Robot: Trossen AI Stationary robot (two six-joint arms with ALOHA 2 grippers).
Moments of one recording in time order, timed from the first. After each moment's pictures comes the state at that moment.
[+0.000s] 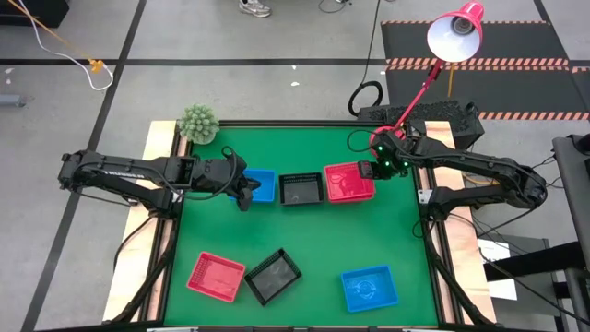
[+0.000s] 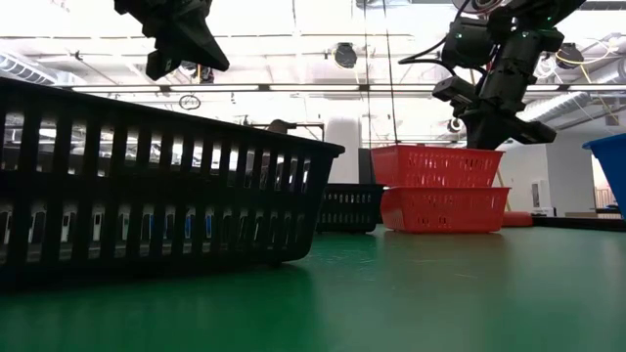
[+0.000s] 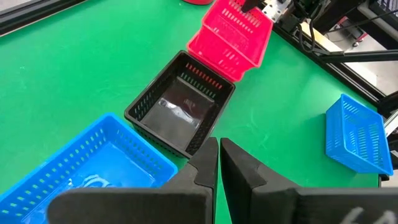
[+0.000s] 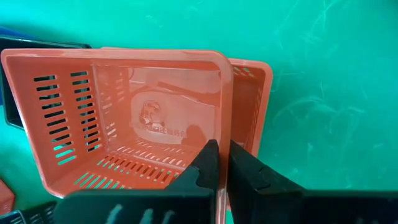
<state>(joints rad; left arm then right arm) -0.03 1.07 0.89 -0.46 -0.21 -0.63 -0.50 1.09 0.74 -0.78 -0.16 0.93</state>
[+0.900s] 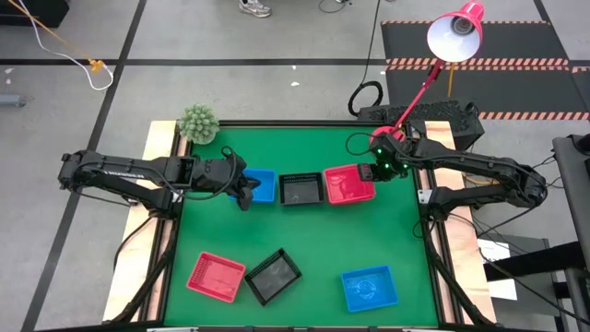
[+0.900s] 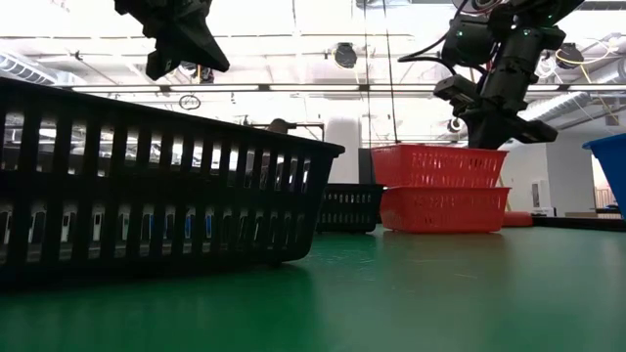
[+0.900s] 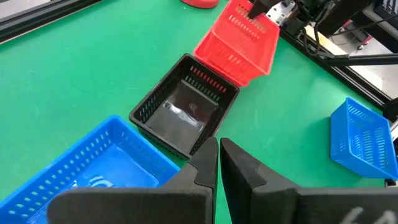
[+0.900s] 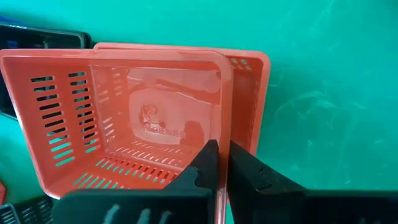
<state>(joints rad) -0.03 1.07 0.89 -0.46 -0.23 -0.63 -0.47 1.09 0.74 -0.79 -0.15 0.93</state>
